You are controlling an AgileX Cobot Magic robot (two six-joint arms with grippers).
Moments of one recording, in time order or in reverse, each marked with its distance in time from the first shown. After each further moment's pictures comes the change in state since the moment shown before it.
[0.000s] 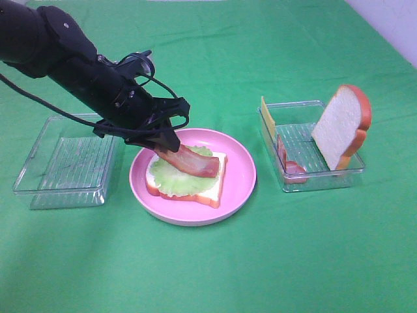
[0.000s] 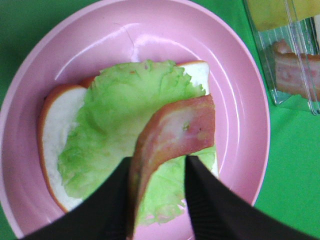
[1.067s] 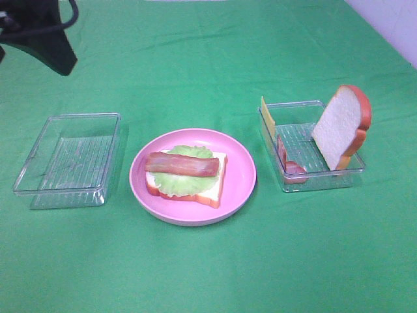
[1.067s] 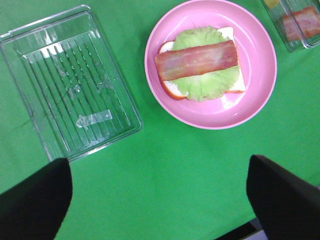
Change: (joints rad) left arm 0.000 -0.675 0.000 0.618 0.486 -0.373; right arm 0.000 0.000 0.000 0.000 0.000 0.000
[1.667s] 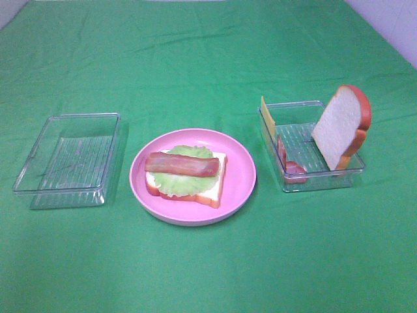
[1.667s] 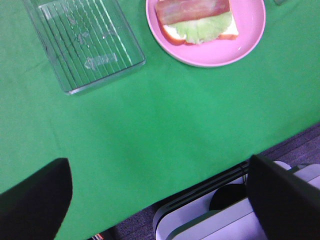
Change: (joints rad) left arm 0.000 -0.466 0.307 0.006 0.096 0.010; right arm 0.000 0.000 0.000 0.000 0.000 0.000
